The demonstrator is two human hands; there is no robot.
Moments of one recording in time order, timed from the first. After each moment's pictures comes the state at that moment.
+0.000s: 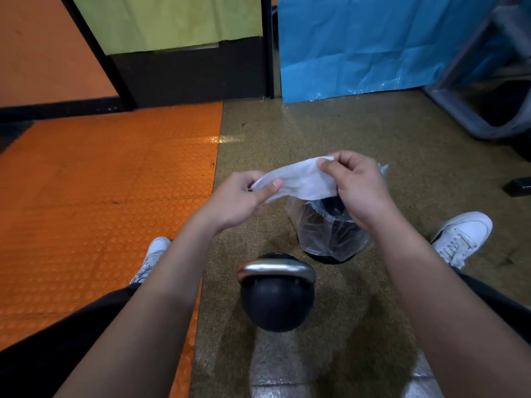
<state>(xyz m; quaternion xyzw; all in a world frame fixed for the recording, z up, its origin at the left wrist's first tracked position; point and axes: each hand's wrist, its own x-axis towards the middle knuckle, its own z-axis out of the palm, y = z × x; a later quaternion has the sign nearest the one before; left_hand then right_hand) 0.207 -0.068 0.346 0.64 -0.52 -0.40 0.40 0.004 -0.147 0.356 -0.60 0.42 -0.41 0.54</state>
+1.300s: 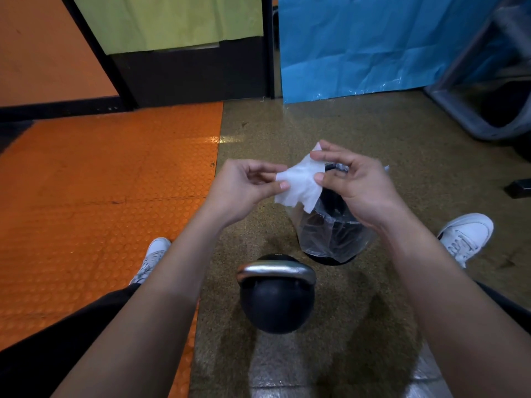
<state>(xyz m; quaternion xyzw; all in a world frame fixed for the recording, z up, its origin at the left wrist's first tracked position) 0.194 -0.068 0.367 0.63 -0.53 -0.33 0.46 -0.009 -0.152 0.357 -0.63 0.35 -0.37 0.58</state>
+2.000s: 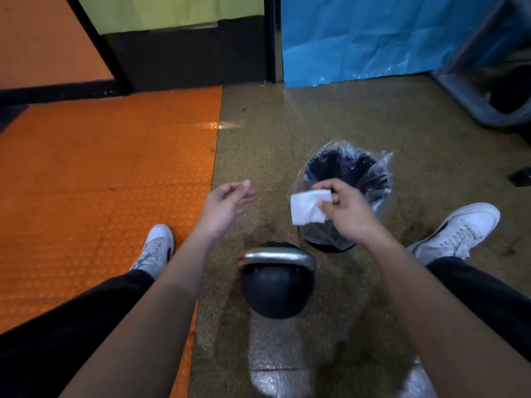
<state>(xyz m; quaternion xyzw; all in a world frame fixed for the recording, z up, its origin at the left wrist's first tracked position) 0.227 -0.051 0.273 0.67 -0.34 -0.42 0.51 -0.017 -0.151 0.265 -0.70 0.46 -0.25 0.49</state>
